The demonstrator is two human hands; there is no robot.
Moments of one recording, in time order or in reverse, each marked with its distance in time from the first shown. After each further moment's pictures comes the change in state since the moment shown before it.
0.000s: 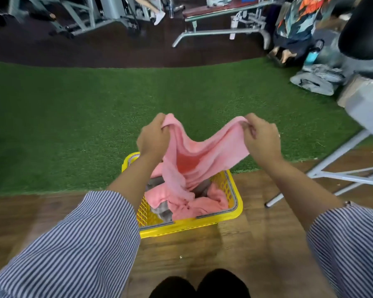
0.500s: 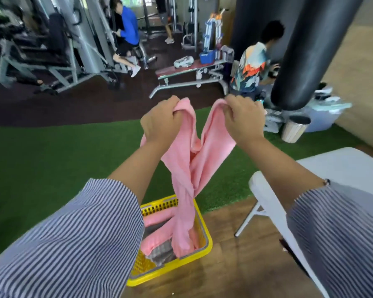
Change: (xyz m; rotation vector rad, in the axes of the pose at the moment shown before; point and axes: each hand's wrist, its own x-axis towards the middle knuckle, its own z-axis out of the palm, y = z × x) left_hand 0.068 0.347 -0.265 0.019 0.149 0.407; right_hand 0.204 -0.143 -0.340 -0.271 0.259 -0.156
